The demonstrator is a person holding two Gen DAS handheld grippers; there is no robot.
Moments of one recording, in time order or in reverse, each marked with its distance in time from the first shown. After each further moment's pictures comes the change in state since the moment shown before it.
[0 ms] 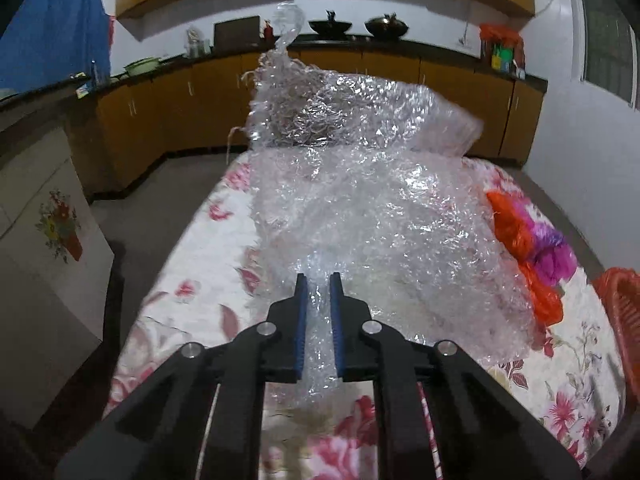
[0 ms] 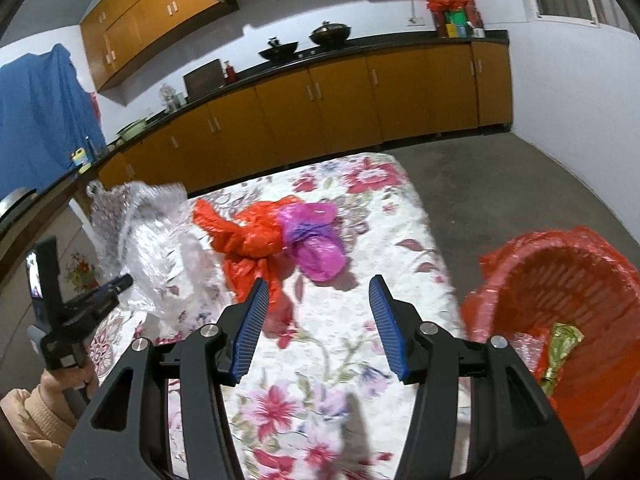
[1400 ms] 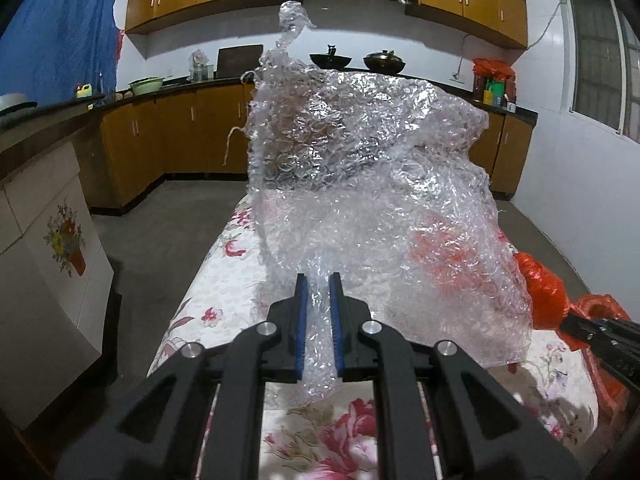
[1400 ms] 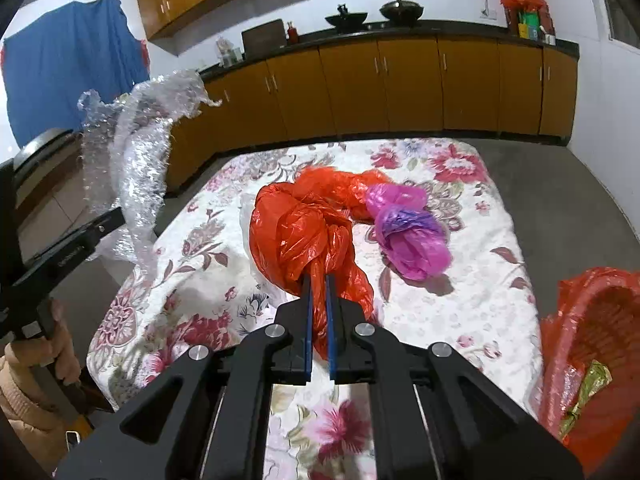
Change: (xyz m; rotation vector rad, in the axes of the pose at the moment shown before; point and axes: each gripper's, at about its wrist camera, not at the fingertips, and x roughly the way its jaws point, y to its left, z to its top) left arm -0.051 0.017 0.015 -0.028 -0.104 -0.048; right arm 0.025 0.049 0.007 -0.146 0.083 0.114
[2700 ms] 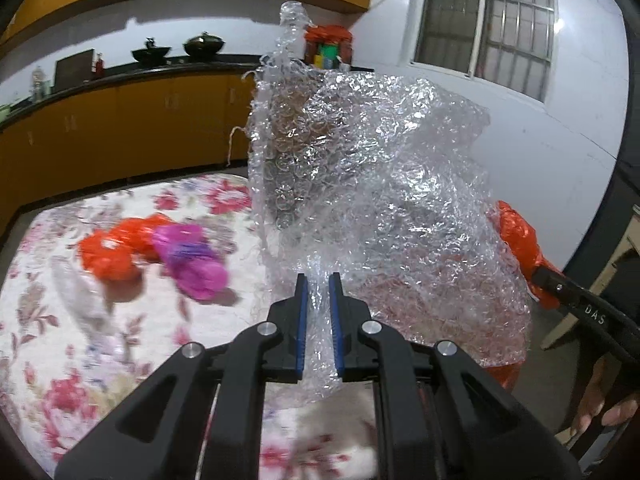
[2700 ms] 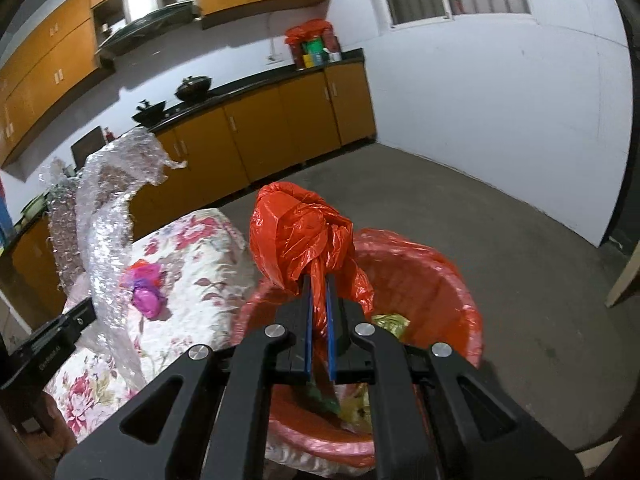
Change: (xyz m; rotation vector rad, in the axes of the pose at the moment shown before) left arm -0.026 -0.271 -0.041 0.222 0.090 -0.537; right arm -0.181 -0.190 -0.075 0.418 -0.228 -0.533
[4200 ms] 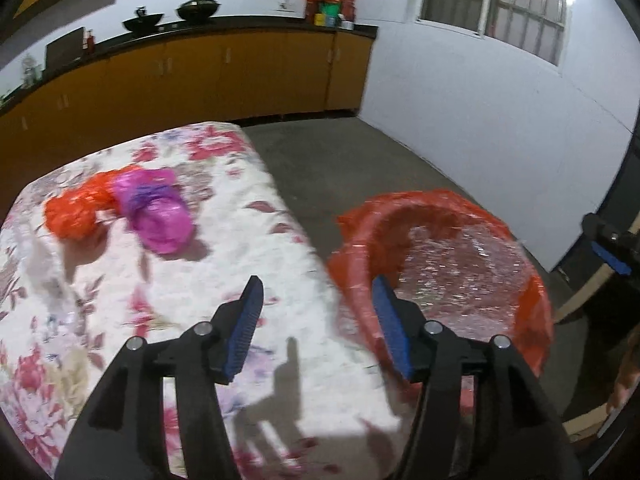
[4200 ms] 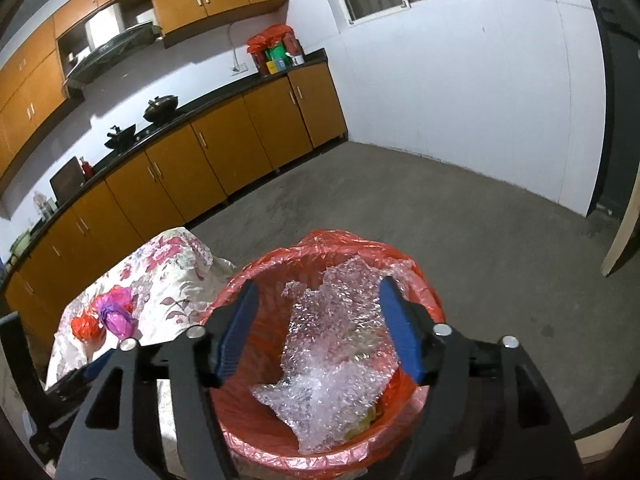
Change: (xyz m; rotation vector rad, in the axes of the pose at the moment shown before) left arm 0.056 -0.004 -0.030 0.006 0.140 0.056; right arm -0.003 -0.039 -0.003 0.090 -0.017 -0.042
